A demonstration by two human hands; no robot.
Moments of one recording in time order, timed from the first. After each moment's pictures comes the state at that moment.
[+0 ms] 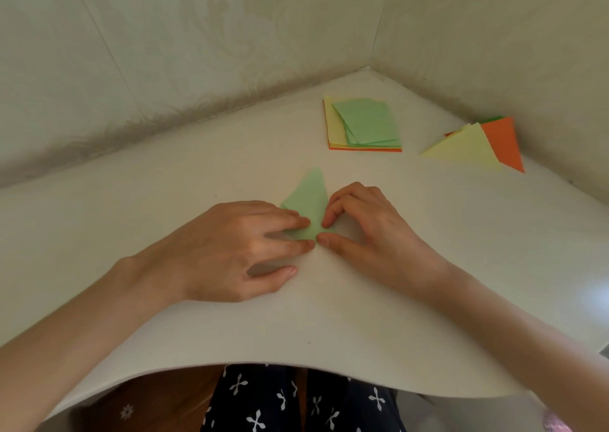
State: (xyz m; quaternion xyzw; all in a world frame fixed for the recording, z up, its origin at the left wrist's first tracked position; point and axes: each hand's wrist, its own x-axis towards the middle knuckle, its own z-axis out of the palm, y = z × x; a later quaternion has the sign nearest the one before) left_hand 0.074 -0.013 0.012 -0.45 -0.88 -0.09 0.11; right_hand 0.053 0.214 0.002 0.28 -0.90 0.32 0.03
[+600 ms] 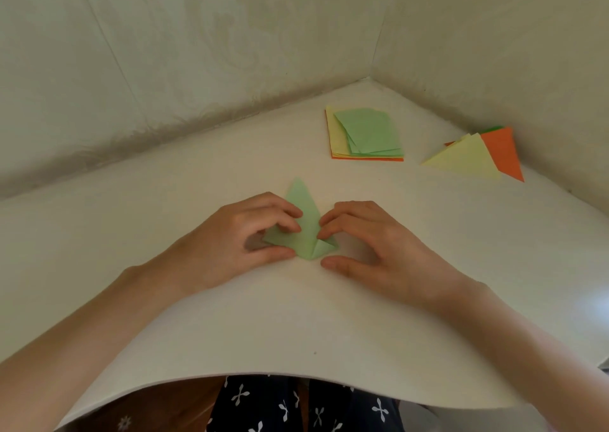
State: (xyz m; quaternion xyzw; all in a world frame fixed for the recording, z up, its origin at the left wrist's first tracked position) left_hand 0.060 -0.018 -0.001 -0.34 -0.87 -0.35 0.07; right_hand 0.057 0.221 0.009 0.38 -0.88 0.29 0.02
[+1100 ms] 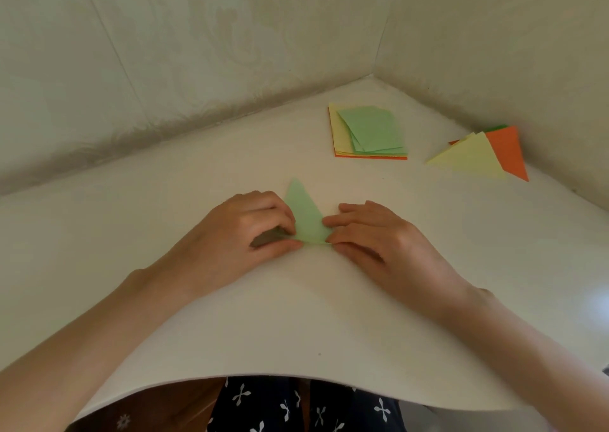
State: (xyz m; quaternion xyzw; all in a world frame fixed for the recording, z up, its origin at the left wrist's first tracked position) left_hand 0.062 -0.016 -0.001 -0.32 -0.90 -0.27 0.13; right_hand 0.058 0.220 -0.001 0.39 -0.88 0.25 0.12
